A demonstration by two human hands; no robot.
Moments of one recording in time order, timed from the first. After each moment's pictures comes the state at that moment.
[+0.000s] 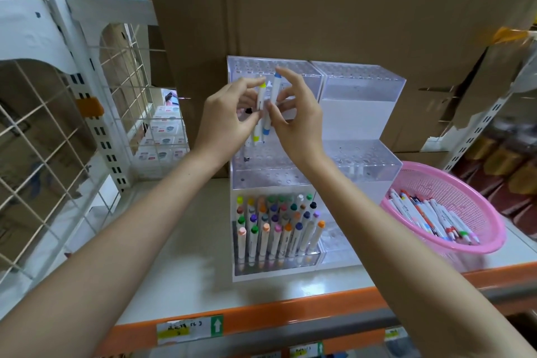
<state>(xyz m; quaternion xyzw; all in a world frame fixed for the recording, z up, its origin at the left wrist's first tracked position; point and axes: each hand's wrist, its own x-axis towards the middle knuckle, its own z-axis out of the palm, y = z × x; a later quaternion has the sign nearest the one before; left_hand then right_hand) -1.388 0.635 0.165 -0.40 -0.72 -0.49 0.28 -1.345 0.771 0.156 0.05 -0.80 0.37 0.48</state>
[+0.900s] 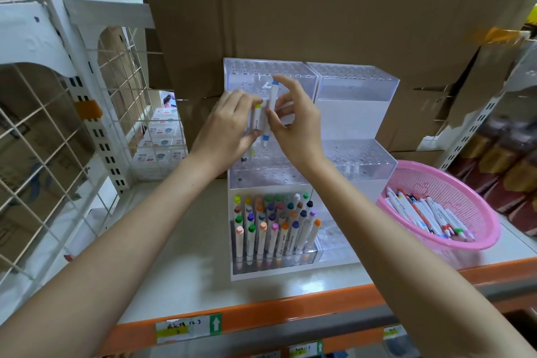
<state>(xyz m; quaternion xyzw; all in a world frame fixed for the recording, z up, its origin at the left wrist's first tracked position) -1.392 0.634 0.152 -0.46 -0.78 -0.26 0.33 -1.337 0.774 0.154 0.03 -0.81 0.36 0.45</state>
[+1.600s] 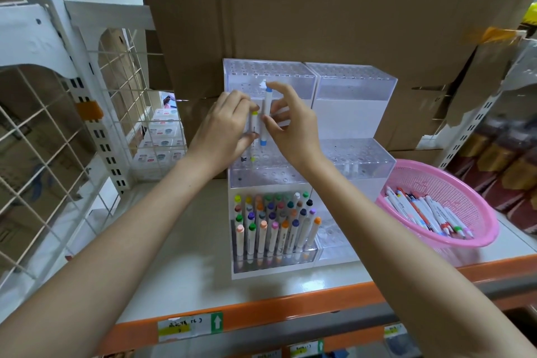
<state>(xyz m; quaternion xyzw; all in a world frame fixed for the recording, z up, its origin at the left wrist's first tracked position) -1.390 0.627 0.154 -0.46 -0.80 -0.20 0.33 -1.332 0.772 0.154 0.04 -0.83 0.37 0.41</state>
